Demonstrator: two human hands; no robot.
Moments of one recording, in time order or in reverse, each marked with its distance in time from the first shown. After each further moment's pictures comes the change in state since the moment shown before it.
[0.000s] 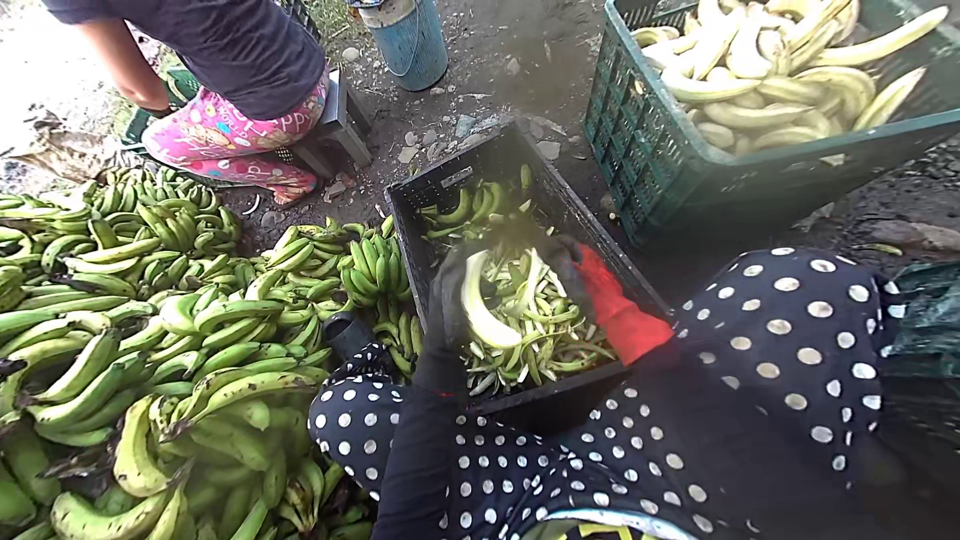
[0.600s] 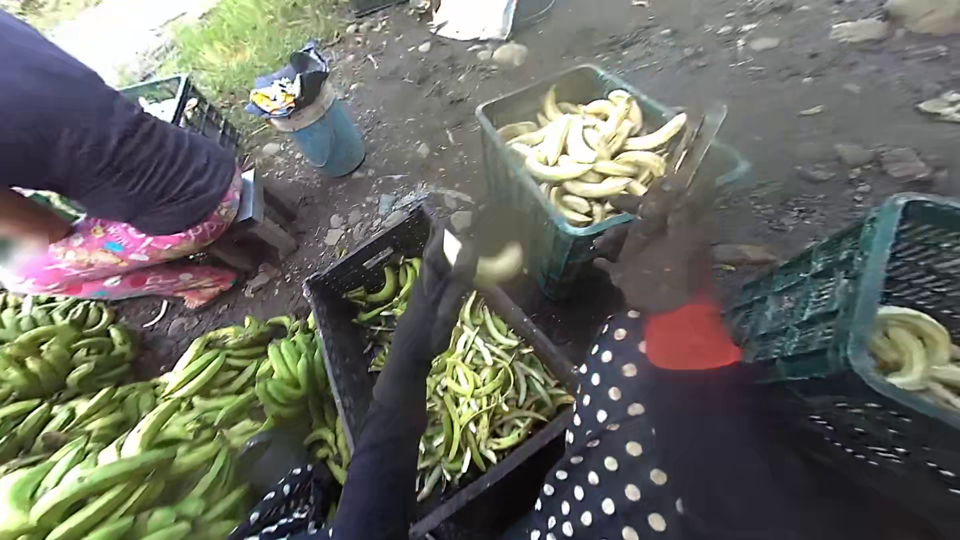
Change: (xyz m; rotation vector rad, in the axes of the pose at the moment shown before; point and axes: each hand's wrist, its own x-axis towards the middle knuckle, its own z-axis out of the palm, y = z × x) left_hand 0.099 0.089 0.110 0.048 -0.422 0.178; right_hand -0.005 0.021 -0.183 0.823 0.725 -0.100
